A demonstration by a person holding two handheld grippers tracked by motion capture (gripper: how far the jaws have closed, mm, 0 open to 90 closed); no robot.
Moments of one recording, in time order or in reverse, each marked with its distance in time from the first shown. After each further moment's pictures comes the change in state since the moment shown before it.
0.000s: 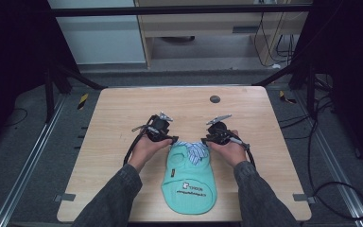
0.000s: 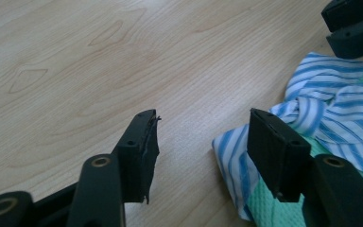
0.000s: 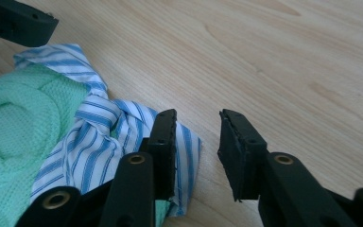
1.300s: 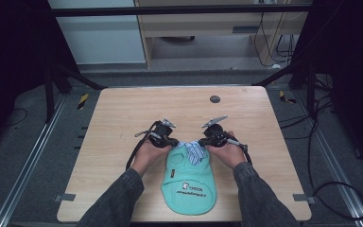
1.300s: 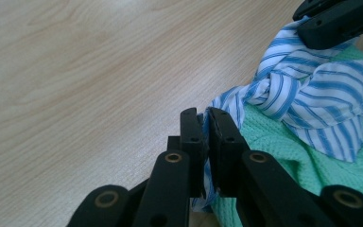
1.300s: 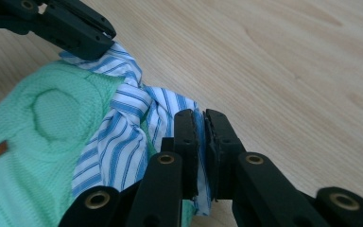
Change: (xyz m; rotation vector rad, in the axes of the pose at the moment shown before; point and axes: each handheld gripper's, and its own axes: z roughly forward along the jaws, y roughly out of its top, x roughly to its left) left arm -0.014 -0.008 -0.003 0.006 -0.094 0.033; right arm 0.016 0.004 -0.011 0.004 0.060 -0.081
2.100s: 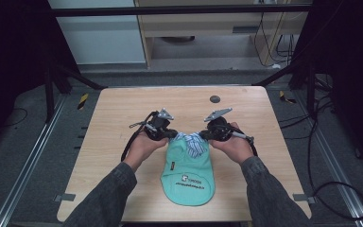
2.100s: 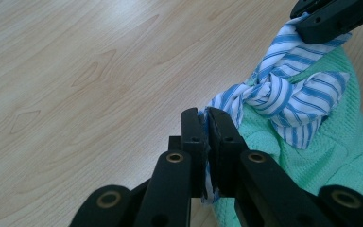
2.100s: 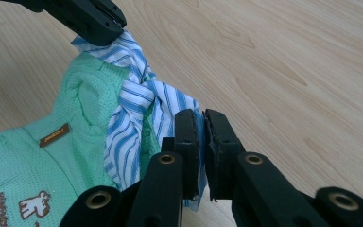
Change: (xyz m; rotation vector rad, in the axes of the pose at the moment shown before) left arm -0.002 0.023 -0.038 -0.048 0.011 0.091; right arm 0.002 0.021 -0.038 -0.076 0.008 -0.117
